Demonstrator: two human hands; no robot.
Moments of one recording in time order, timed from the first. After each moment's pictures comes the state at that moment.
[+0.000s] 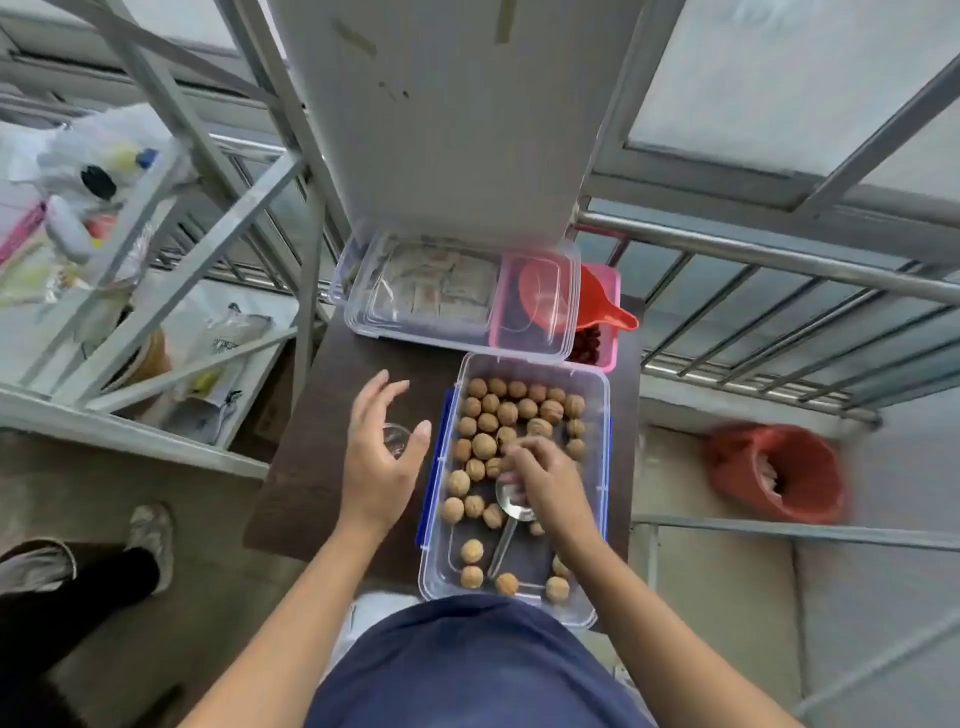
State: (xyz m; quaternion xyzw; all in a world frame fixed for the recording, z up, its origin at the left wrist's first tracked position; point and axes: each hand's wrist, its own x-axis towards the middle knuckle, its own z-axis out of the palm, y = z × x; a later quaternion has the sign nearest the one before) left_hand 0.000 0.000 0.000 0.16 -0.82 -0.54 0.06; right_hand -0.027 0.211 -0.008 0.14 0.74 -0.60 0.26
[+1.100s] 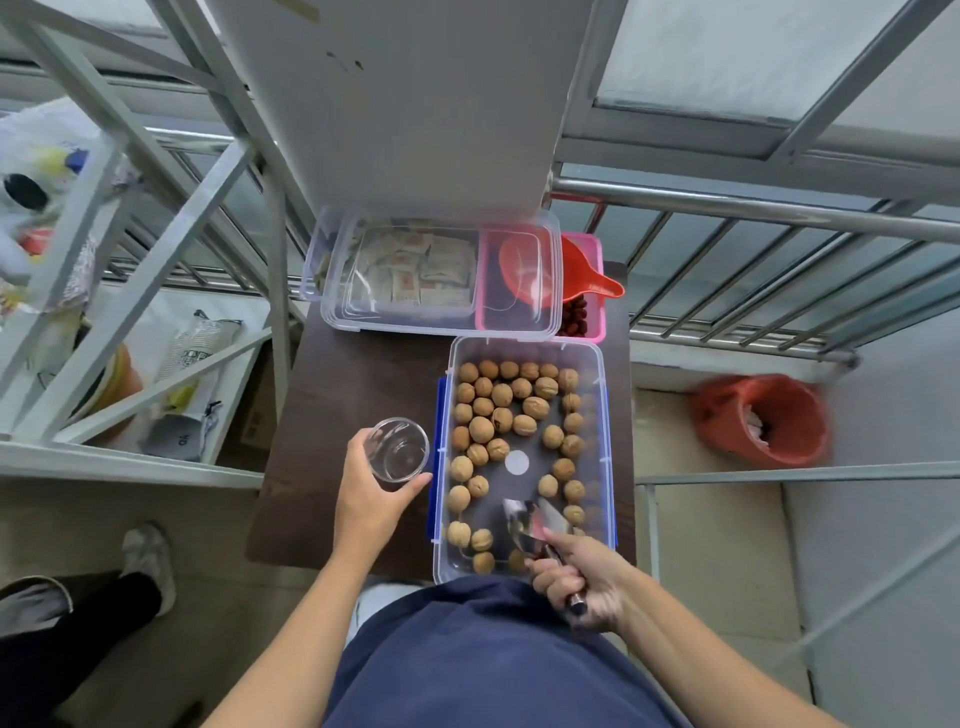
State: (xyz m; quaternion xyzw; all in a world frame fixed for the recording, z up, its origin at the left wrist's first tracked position) left_hand 0.028 -0.029 -0.076 0.22 -0.84 -0.50 -0.06; right_hand 0.046 0.258 -0.061 0.53 0.15 -0.65 0.52
